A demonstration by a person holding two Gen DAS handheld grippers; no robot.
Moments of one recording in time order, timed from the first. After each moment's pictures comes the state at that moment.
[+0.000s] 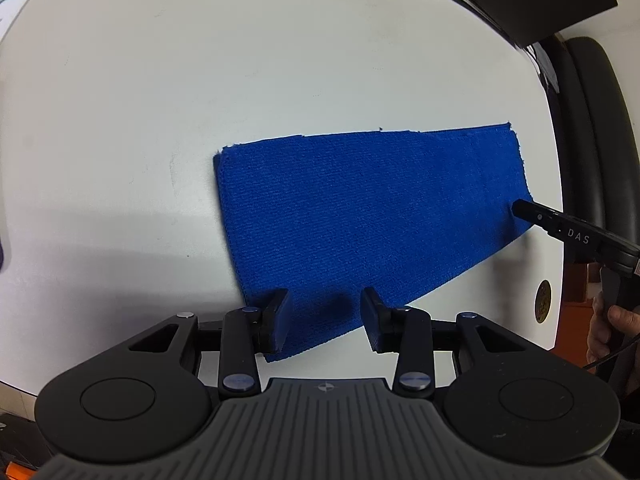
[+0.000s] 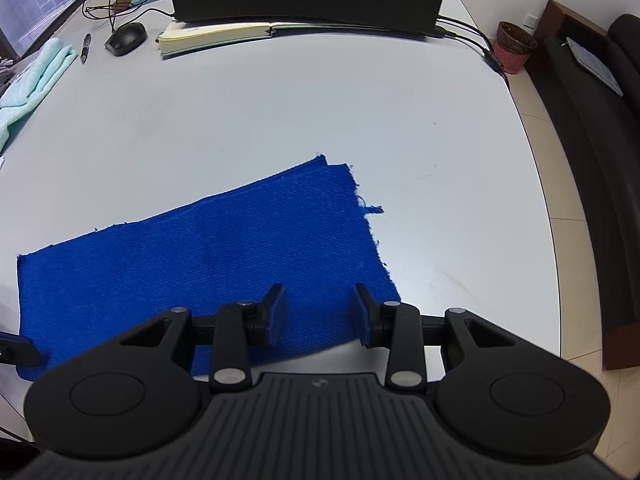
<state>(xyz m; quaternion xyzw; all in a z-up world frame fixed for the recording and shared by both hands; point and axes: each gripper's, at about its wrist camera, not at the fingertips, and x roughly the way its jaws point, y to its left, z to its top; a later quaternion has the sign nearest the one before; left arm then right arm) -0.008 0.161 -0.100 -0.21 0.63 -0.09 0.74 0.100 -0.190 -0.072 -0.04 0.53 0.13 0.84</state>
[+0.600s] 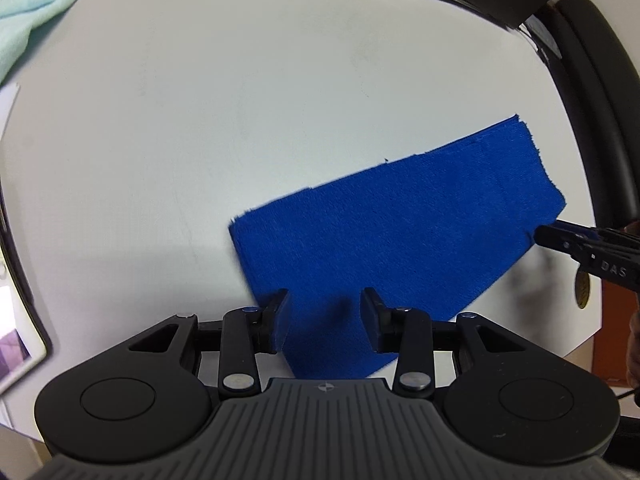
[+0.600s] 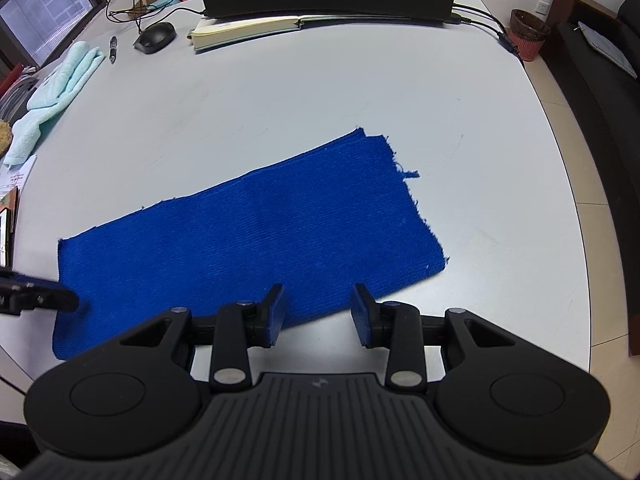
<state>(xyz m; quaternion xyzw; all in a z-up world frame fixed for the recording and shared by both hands) 0.026 0.154 -0.093 -0.09 0.62 -0.10 0.78 0.061 -0.179 -0.065 -0.01 0.54 0.15 0.83</state>
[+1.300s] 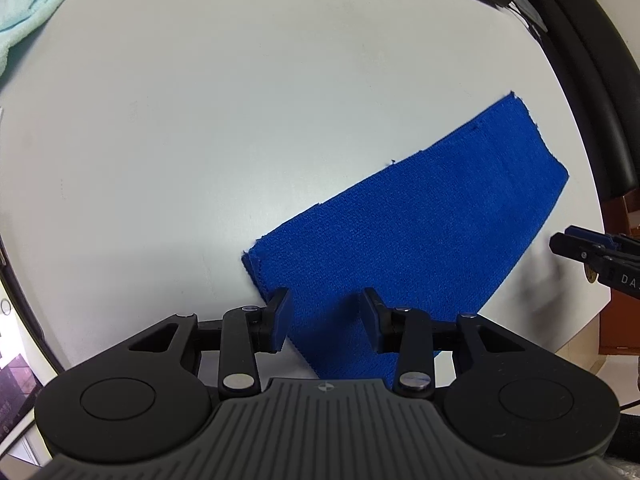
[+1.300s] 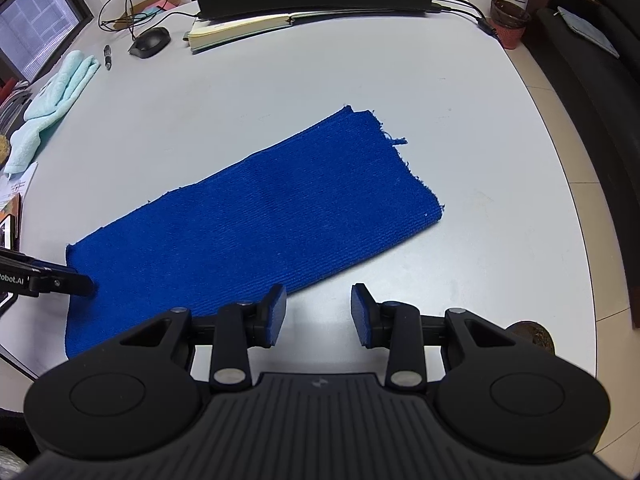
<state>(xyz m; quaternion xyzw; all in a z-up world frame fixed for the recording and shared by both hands) 0.020 0.157 -0.102 -0.08 0.62 -0.13 0.76 0.035 -0.172 -0.060 0.01 0.54 0.13 0.83</state>
